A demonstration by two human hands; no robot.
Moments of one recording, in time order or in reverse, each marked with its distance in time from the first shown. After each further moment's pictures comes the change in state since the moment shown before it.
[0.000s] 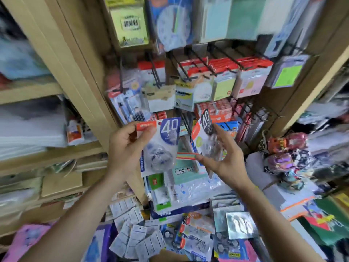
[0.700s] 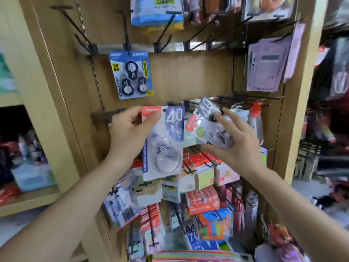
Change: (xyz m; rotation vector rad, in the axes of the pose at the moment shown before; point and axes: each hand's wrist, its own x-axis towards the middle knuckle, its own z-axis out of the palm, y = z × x) left_hand 0.152 0.196 0.064 0.017 0.057 0.482; right_hand 0.164 -0.142 -0.139 -0.575 0.415 -0.699
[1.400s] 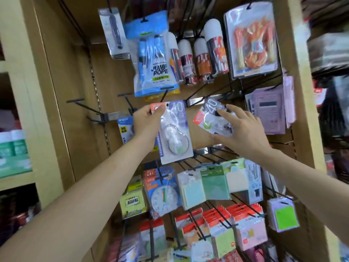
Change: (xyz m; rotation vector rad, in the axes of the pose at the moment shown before) left_hand 0.179 0.046 0.068 -0.063 0.178 -0.089; right_hand 0.163 0.041 -0.031 -0.281 0.026 0.054
